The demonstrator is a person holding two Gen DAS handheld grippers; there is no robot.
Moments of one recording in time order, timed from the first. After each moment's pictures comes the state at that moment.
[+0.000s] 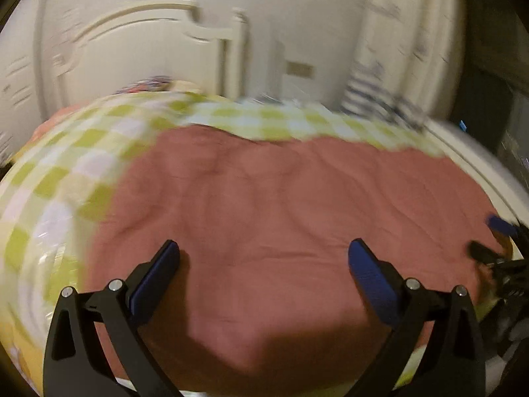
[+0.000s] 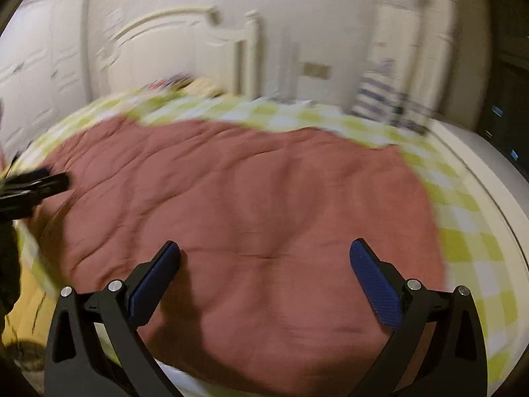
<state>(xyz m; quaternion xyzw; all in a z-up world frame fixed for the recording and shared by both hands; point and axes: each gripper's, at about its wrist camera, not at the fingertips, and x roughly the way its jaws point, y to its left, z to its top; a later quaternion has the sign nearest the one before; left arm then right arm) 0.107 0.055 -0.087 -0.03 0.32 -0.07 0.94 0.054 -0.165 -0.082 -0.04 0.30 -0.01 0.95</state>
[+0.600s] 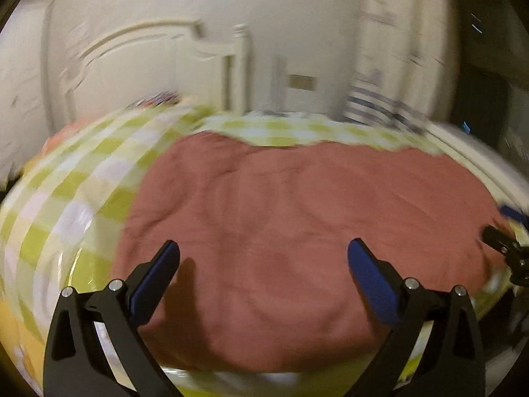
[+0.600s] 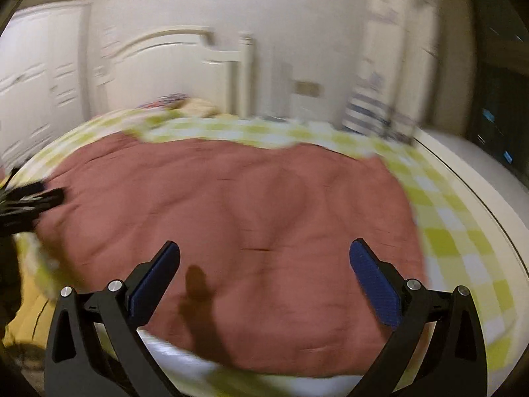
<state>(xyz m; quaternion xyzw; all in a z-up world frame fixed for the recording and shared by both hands) 0.078 0.041 -0.088 0.03 0.29 -0.08 0.95 0.026 -0.133 -0.079 -0.07 0.26 0.03 0.96</state>
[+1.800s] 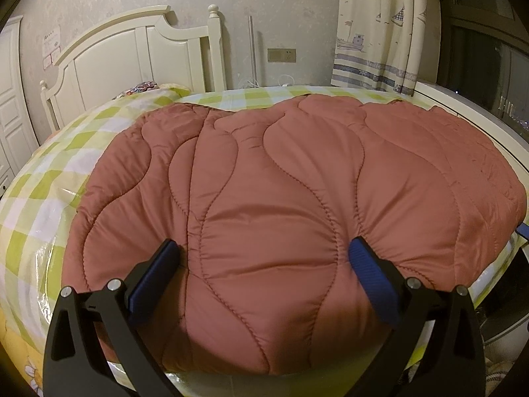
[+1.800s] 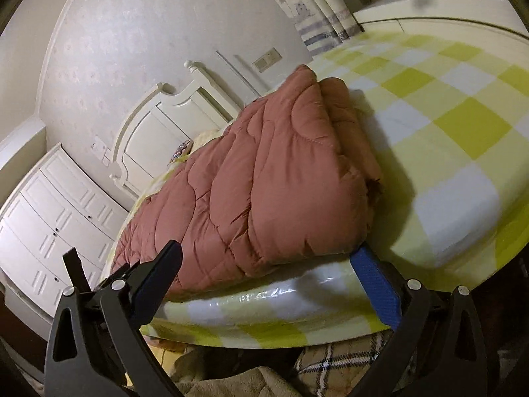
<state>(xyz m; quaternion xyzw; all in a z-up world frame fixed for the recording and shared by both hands) 0.093 0.028 -0.123 0.06 0.33 -0.10 0.94 -0.042 -0.270 -0.124 0.31 0.28 0.07 0.91</state>
